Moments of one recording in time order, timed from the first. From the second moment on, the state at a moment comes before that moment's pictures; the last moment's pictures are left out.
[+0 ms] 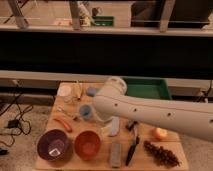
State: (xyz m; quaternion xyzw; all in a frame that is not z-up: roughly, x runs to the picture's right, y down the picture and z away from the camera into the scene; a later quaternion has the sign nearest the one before) arm -0.048 0.147 0.667 -0.24 -0.15 -0.17 0.94
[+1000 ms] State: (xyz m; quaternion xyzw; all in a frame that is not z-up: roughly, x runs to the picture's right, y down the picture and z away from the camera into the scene) arm -0.104 0.139 0.675 -0.23 -0.19 -0.19 0.94
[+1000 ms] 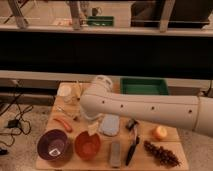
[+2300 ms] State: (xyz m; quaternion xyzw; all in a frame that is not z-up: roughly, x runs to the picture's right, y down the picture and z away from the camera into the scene) arm -0.213 0.132 0.696 -0.21 -0.19 -0.17 0.95
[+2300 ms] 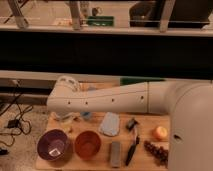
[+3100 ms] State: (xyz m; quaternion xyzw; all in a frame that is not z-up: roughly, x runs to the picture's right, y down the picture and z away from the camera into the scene) arm -0.213 0.132 0.697 -0.21 -0.19 -0.17 0.94
